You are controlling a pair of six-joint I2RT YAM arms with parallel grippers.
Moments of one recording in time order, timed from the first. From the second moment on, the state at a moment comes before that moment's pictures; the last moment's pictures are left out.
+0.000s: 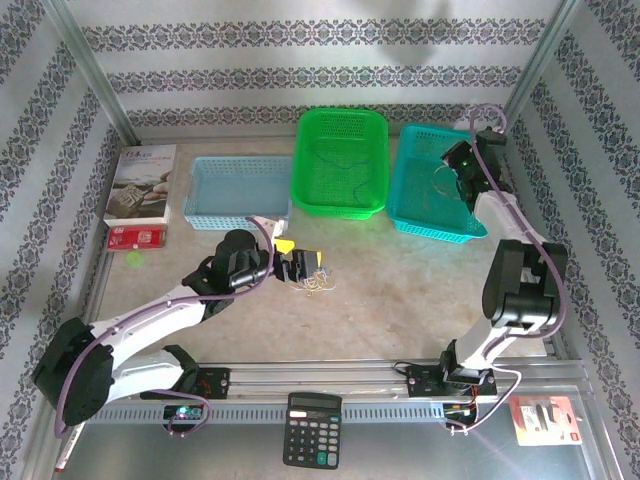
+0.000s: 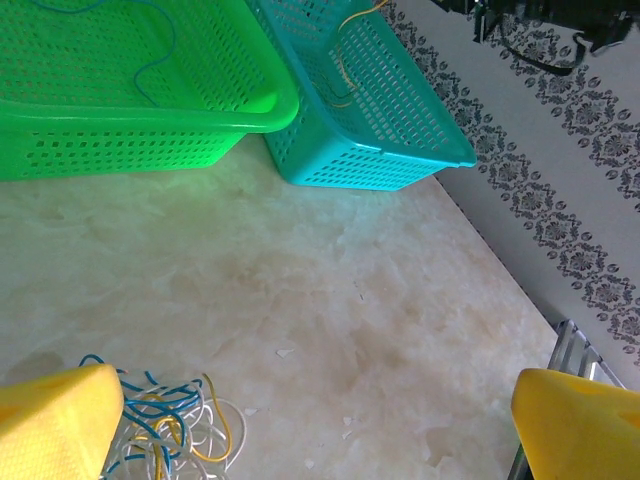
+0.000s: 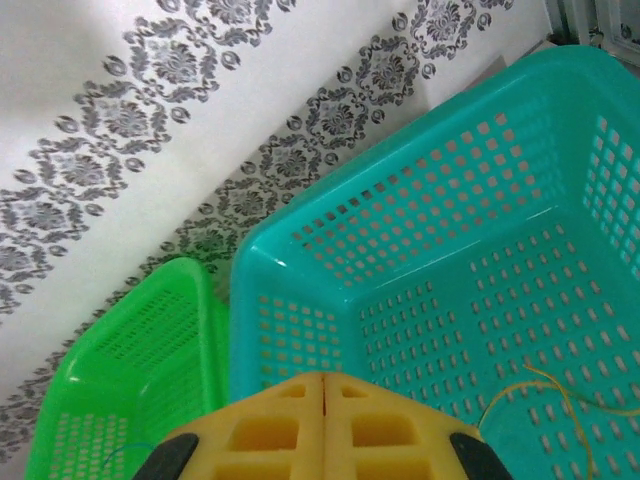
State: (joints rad) left arm -0.65 1.13 0.57 0.22 0.26 -0.53; right arm -0.15 1.70 1.24 0.03 -0.10 0.70
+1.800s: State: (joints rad) left arm -0.61 0.94 0.49 0.07 -0.01 -0.72; right arm 0.76 1.21 0.58 0.05 -0.16 0.64
